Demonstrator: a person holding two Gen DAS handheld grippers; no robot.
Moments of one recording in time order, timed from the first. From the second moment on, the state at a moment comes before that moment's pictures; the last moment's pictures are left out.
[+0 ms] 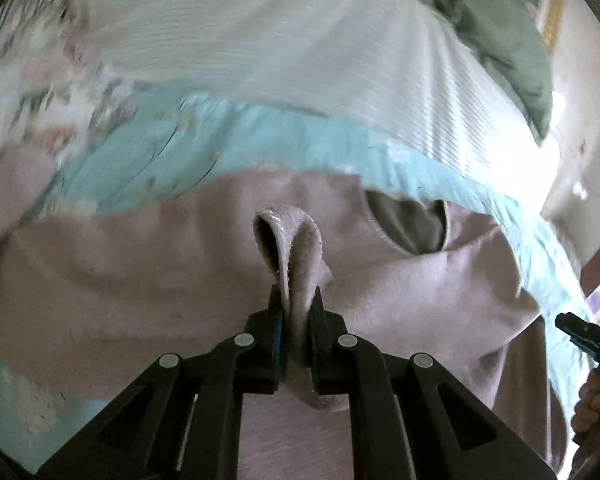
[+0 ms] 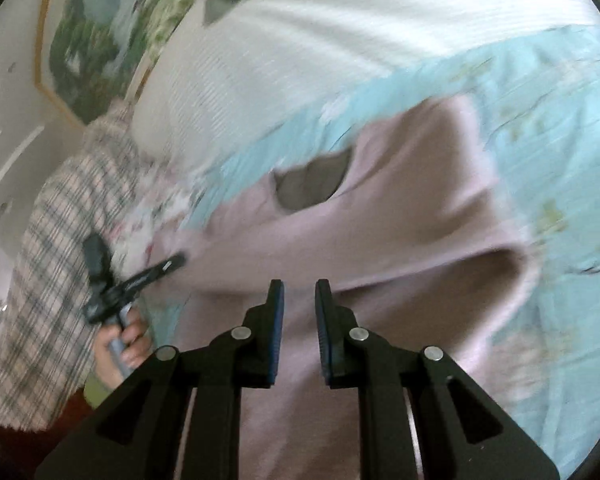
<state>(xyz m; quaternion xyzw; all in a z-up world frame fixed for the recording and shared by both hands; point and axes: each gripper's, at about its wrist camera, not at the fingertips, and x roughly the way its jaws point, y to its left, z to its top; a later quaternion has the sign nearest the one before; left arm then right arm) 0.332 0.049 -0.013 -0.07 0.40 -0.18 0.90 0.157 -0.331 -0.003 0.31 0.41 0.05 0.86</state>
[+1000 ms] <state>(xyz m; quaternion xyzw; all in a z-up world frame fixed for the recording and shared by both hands) 0.325 0.036 -0.044 -0.07 0.42 -0.16 0.89 0.255 -0.411 -0.063 0.17 0.53 -0.07 0.83</state>
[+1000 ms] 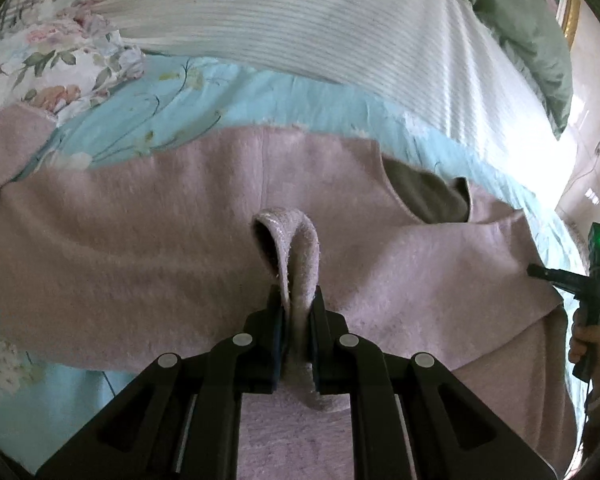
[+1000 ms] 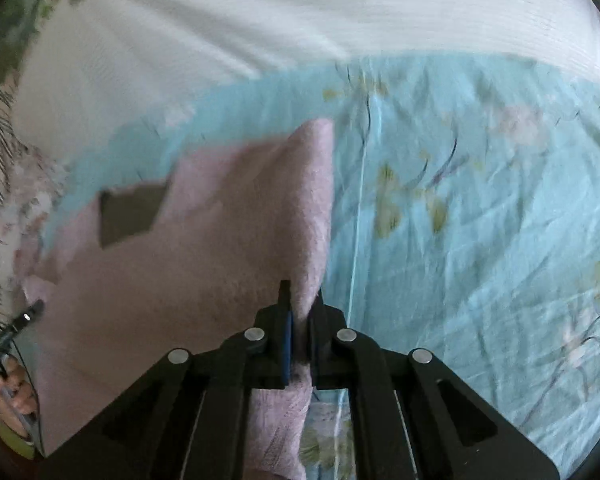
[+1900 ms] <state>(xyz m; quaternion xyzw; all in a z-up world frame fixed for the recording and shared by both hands) 0.323 0.182 -0.002 -0.09 0.38 -0.01 0.92 0.157 -0.295 -0.011 0.25 0.48 0.06 0.84</state>
